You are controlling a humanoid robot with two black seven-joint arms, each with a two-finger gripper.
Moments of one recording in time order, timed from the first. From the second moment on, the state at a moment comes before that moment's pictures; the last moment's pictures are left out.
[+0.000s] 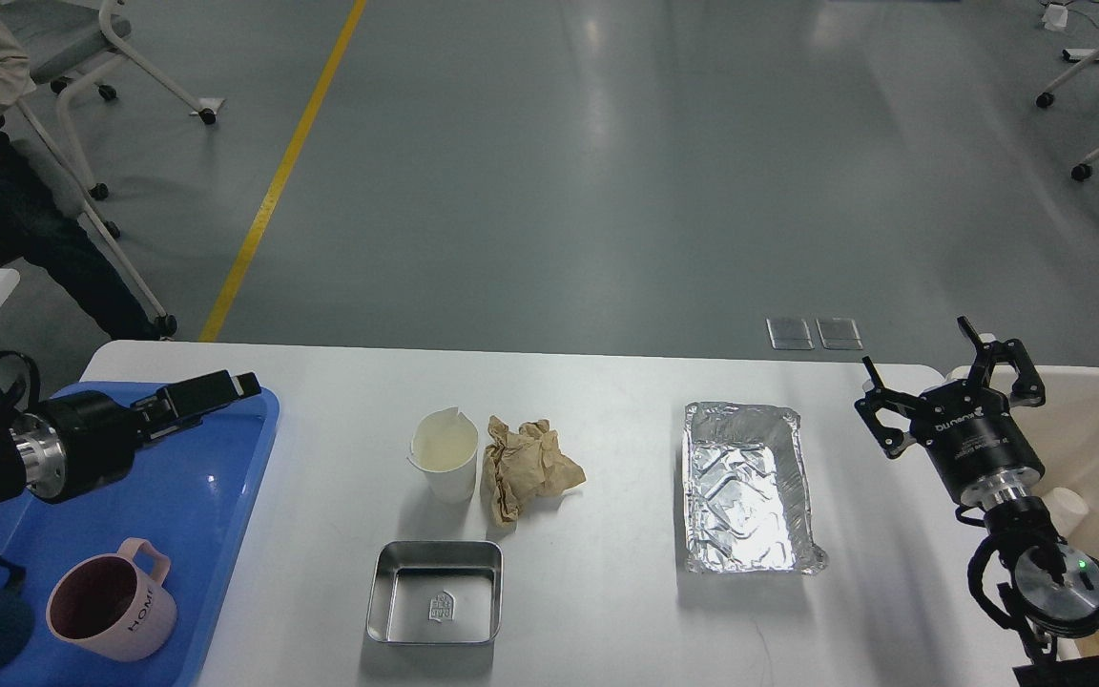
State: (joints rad) left arm -0.73 1.00 -0.20 -1.46 0.94 -0.12 -0.07; right arm 0.12 -0.18 1.62 1.16 -0.09 0.36 -0.08
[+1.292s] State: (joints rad) left arm -0.72 0.59 0.11 -1.27 1.12 -0.10 -0.04; right arm 0.12 -0.17 1.62 1.15 -0.09 0.36 -0.08
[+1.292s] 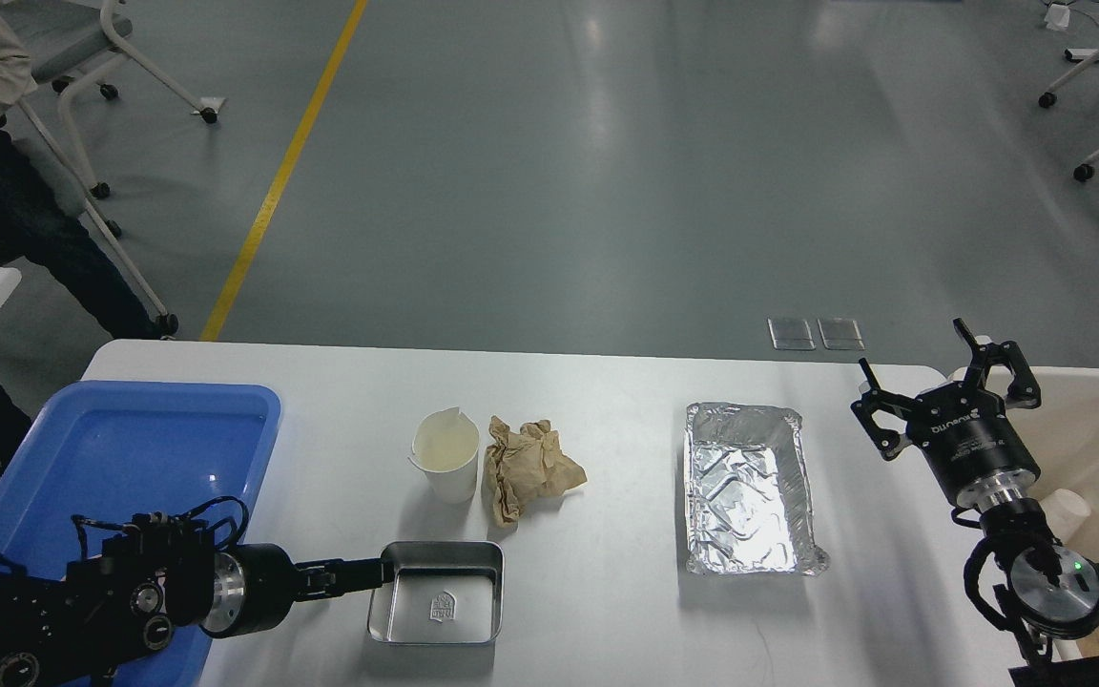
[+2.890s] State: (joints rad) left arm -0.88 0.82 0.15 -1.50 1.10 -0.12 -0.10; right arm 0.13 -0.16 1.61 1.15 -0.12 0.36 -0.08
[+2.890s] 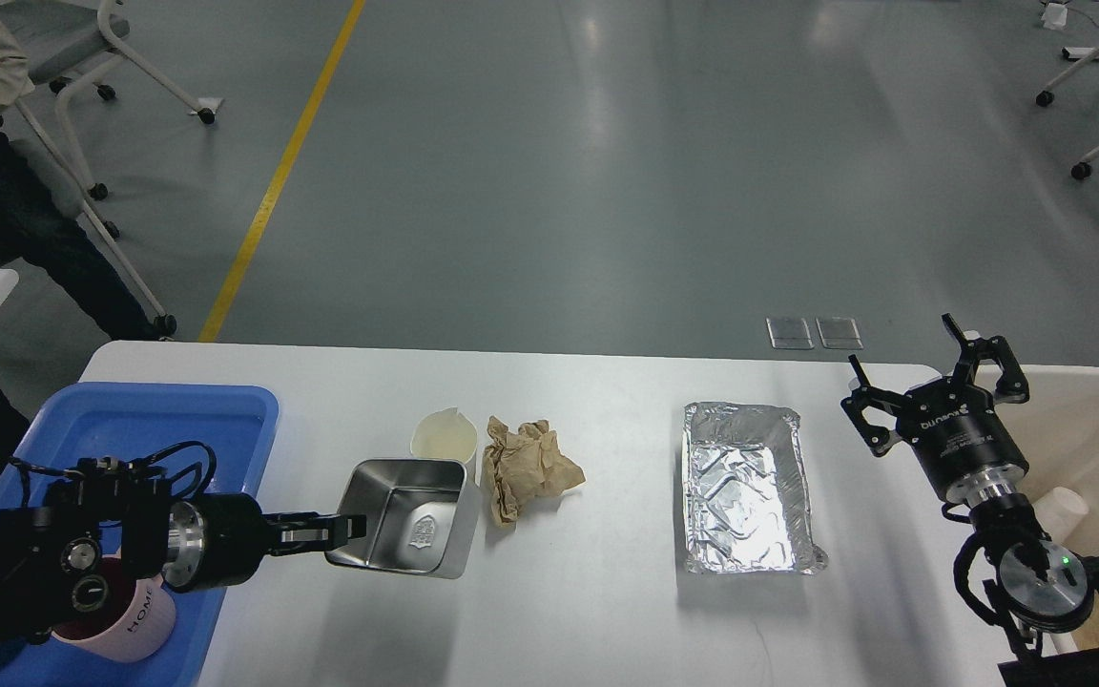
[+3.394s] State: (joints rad) left arm -1.06 1.15 0.14 -1.57 1.10 -0.26 -0.10; right arm 0.14 -0.12 1.61 1.15 -0.17 0.36 -0.08
